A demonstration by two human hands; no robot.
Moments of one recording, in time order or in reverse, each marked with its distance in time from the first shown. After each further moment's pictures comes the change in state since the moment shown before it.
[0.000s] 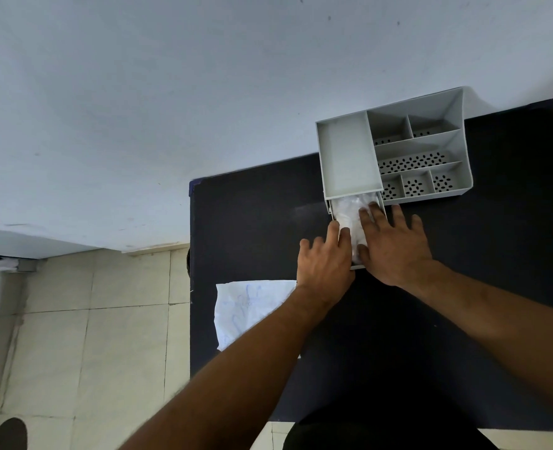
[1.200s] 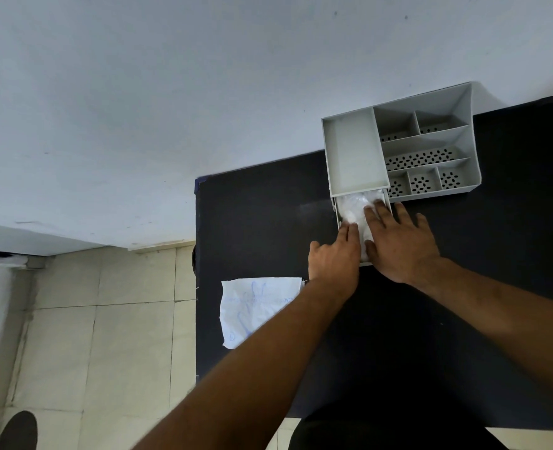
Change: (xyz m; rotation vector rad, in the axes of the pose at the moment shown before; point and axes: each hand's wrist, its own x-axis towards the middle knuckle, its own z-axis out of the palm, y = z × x) left_hand 0.007 0.008 -0.006 -0.136 -0.156 -0.039; right_hand 0.001 0.004 0.000 0.041 -0.010 -0.034
